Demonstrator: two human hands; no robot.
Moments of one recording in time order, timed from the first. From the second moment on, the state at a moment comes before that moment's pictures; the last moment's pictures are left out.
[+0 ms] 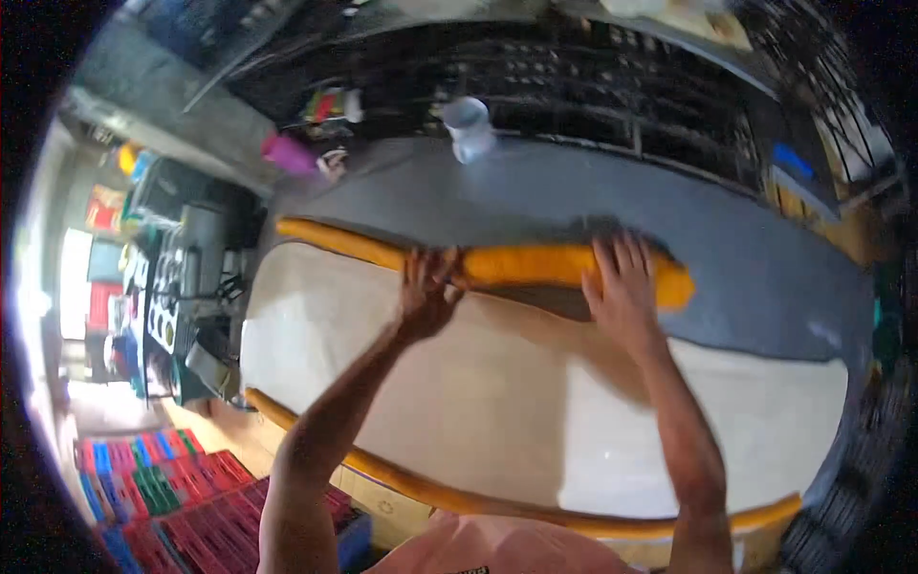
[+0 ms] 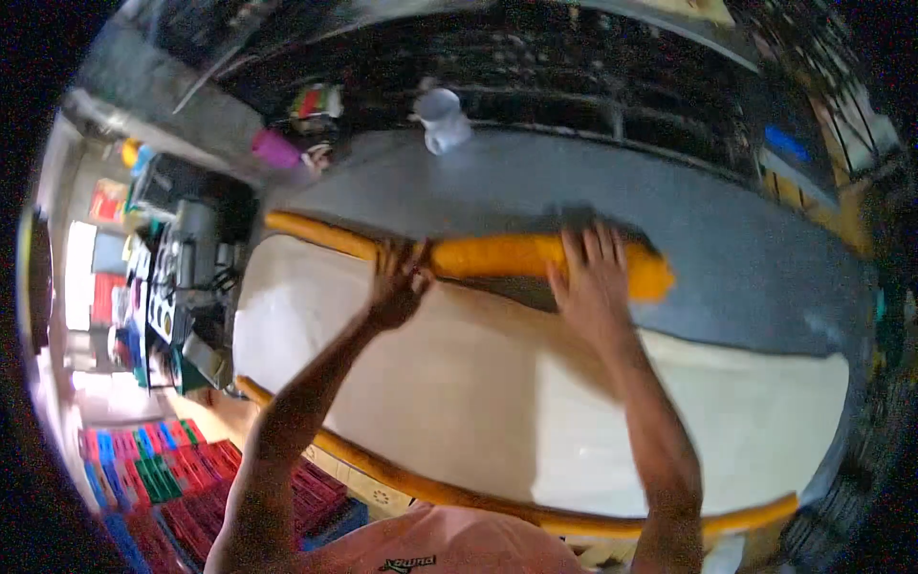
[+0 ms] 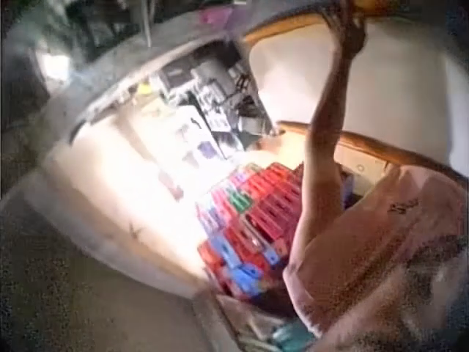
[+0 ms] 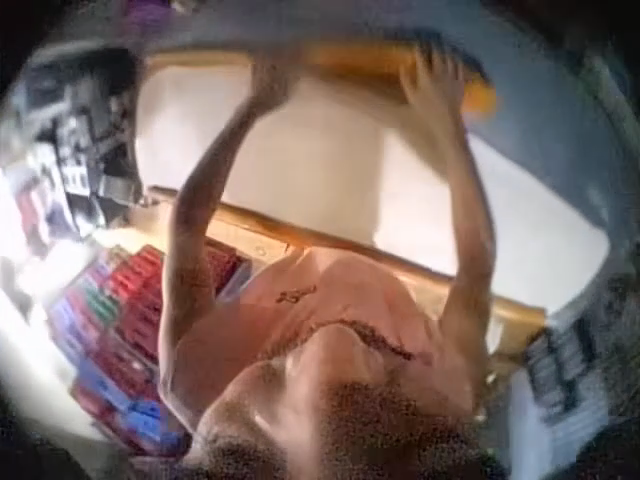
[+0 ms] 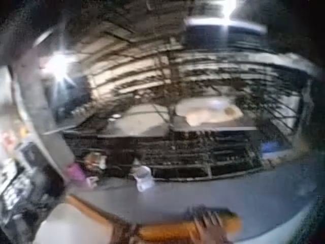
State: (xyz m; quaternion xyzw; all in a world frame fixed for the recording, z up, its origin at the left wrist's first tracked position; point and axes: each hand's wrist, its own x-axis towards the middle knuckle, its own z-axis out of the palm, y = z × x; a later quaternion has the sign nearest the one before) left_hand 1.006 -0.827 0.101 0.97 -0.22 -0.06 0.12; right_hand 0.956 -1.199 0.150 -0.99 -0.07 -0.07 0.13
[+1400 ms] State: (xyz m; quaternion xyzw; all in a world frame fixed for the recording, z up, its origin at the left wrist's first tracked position) left_hand 1.033 -0.935 0.106 0.97 -0.18 0.07 0.13; right_hand 0.872 -1.170 0.136 -1.00 -0.03 -0.05 0.04
